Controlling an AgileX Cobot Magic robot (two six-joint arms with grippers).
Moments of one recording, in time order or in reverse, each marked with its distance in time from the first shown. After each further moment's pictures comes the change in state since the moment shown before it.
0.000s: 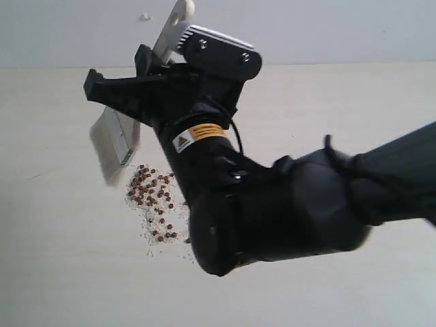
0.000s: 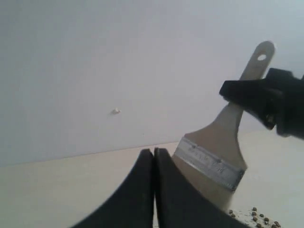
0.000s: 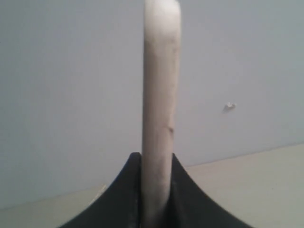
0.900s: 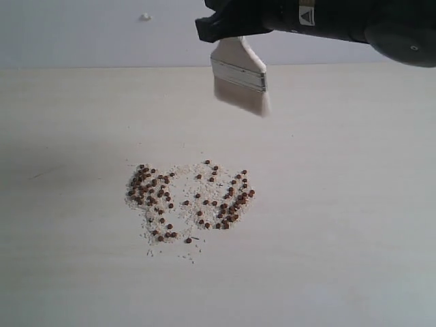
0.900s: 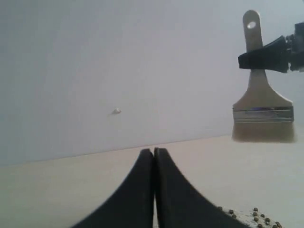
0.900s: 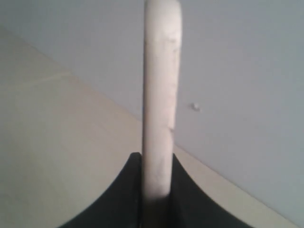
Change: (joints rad) left arm -0.003 0.000 0.000 0.000 -0.006 0.000; right arm -0.578 -0.299 -0.133 -1.446 0.825 0.452
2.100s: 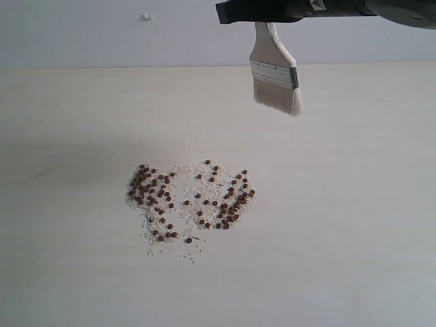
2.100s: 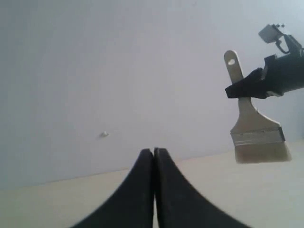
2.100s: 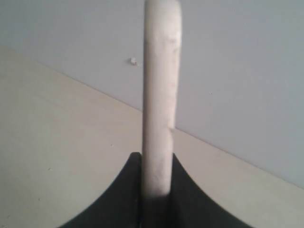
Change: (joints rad) left arm -0.067 0.000 -0.064 -0.022 -0.019 0.006; right arm 0.000 0.004 -0.108 -0.248 0.361 0.317
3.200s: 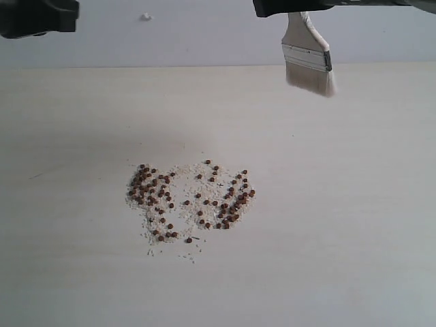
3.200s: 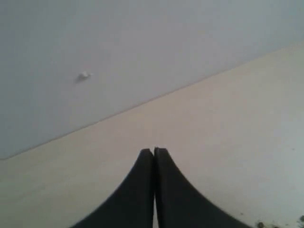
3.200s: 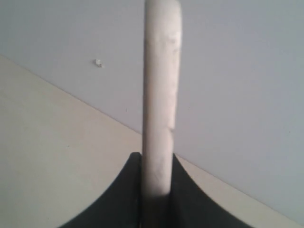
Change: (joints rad) left arm -0.002 1.444 -0.913 0.203 0.095 0.007; right arm -0.128 0.006 0.000 -0.122 -0.079 -0.008
